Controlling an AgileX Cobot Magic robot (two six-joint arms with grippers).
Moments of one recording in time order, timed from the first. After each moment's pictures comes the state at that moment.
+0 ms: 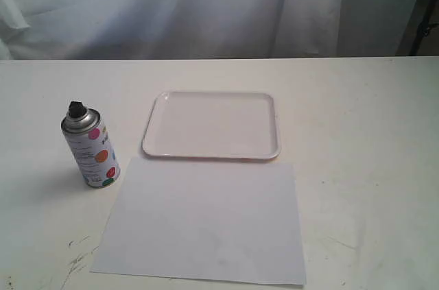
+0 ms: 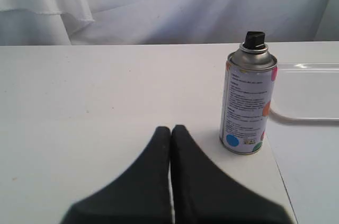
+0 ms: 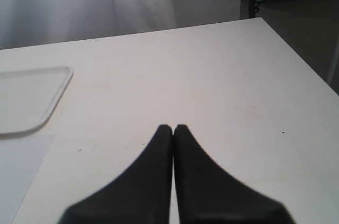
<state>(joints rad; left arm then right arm) -0.01 0.00 0.00 -0.02 0.32 0.04 -0.10 0.00 0.00 0.01 0.35 0.07</state>
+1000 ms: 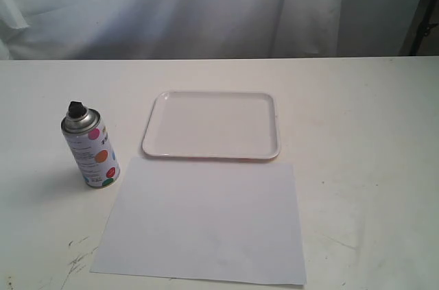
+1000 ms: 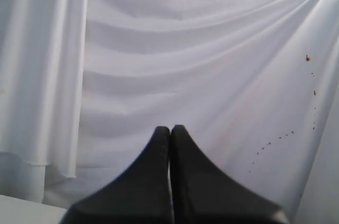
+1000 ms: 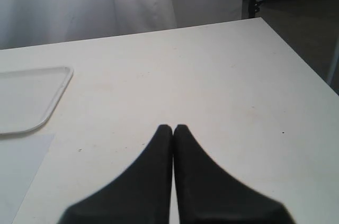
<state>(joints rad) -0.01 0.27 -0.27 -0.23 -0.18 0.03 -0.10 0.00 0.00 0.01 0.35 0.07</state>
